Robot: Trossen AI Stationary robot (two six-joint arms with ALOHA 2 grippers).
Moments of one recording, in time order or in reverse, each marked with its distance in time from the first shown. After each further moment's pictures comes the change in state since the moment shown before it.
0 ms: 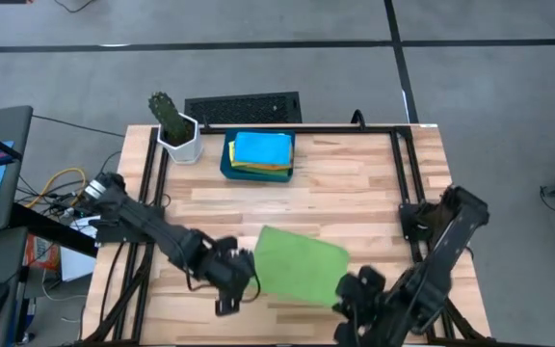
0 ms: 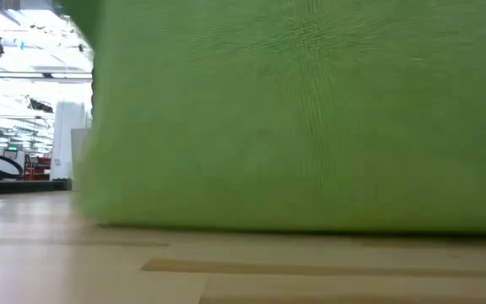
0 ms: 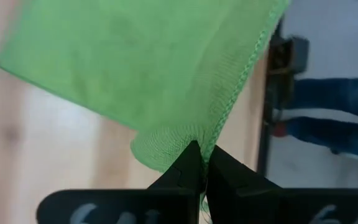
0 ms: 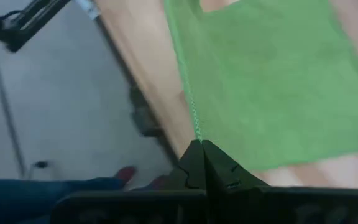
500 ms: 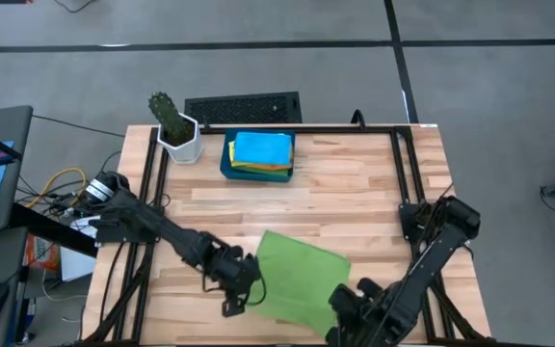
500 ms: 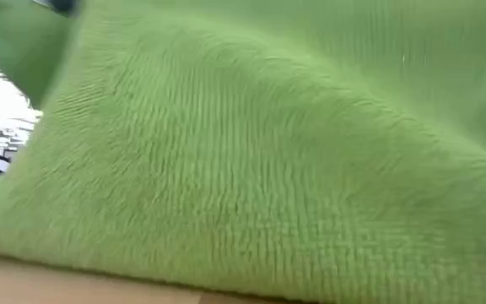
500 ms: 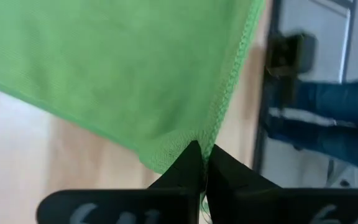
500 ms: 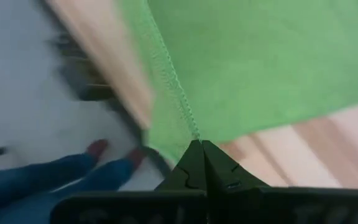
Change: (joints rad) left arm 0.040 0.000 -0.272 0.338 0.169 -0.024; right arm 0.005 0.072 -0.199 0.078 -0.166 0.149
